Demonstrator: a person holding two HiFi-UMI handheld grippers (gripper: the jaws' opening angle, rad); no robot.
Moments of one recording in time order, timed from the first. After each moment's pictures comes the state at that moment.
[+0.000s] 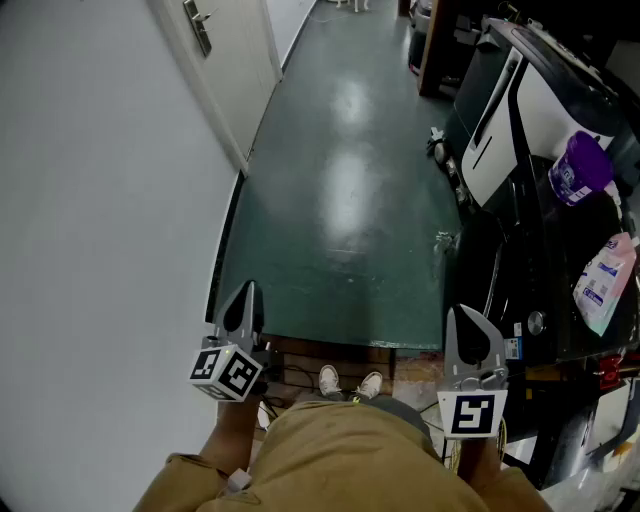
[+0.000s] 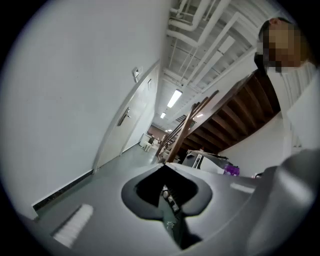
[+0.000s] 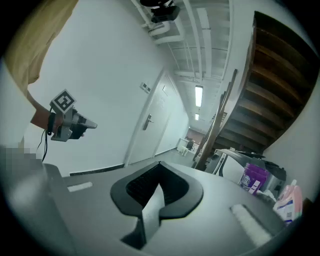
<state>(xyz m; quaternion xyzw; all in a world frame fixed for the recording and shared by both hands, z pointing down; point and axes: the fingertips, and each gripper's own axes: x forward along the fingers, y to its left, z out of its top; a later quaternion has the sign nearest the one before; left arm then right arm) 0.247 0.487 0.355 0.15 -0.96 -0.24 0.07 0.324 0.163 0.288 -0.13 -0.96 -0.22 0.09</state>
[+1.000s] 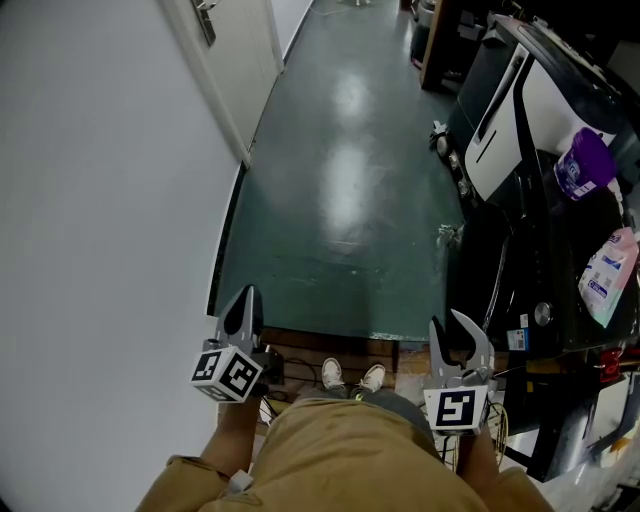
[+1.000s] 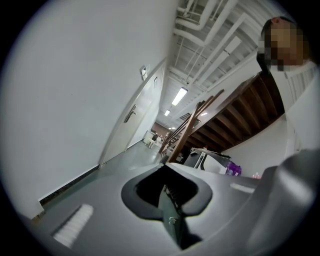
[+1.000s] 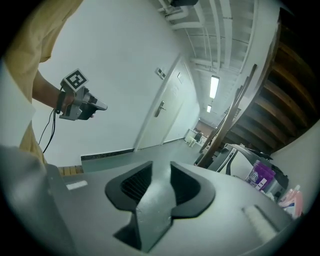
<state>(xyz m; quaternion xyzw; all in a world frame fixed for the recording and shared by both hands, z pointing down) 0.265 0.522 0.383 0.13 -0.96 -0.24 0.10 0.343 0.199 0.353 -0.16 -0.94 -0.27 0.17</state>
